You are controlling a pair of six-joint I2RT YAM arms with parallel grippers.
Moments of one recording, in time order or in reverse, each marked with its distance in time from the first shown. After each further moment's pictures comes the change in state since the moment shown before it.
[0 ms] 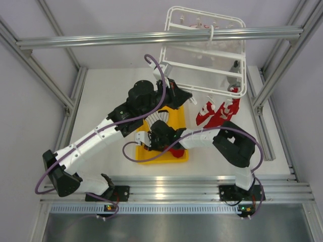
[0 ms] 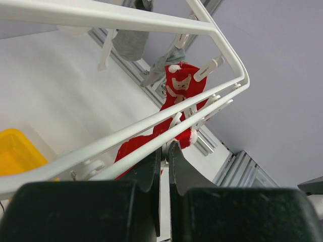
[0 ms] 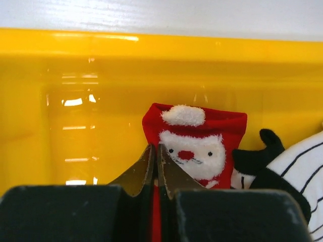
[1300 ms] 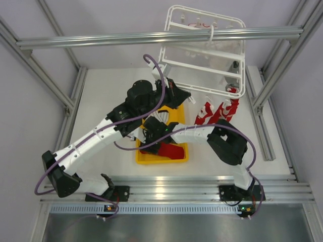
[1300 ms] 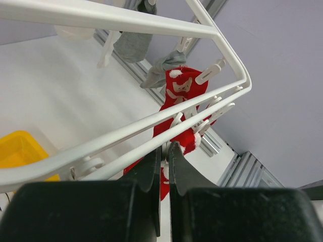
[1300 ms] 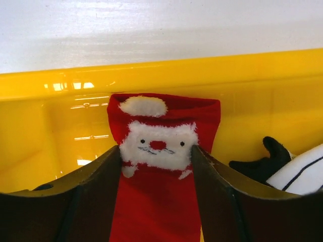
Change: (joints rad) left arm 0.010 -0.007 -0.003 0.000 -0.003 0.023; right arm 0.011 0.086 0.213 -0.272 0.026 0.102
